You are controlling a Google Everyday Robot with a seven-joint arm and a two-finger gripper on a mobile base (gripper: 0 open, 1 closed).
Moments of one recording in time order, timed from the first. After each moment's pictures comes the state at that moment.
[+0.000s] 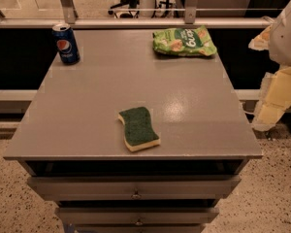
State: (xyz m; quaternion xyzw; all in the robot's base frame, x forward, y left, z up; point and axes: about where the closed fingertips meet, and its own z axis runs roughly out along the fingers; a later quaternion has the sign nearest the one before) arm 0.438 -0.217 0.976 -0.60 0.78 -0.03 0.16
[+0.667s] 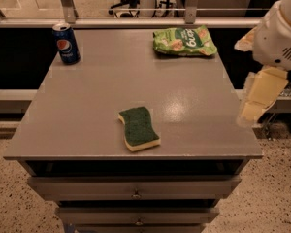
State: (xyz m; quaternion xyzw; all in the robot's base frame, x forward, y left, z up) arm 0.454 -0.199 0.966 -0.61 0.77 -0.02 0.18
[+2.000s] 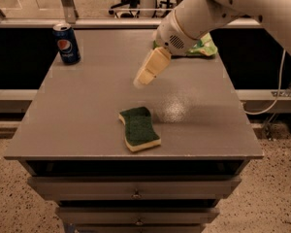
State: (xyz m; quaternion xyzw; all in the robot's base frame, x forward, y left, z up) arm 0.603 -0.022 0.928 -0.57 0.74 0.15 0.32
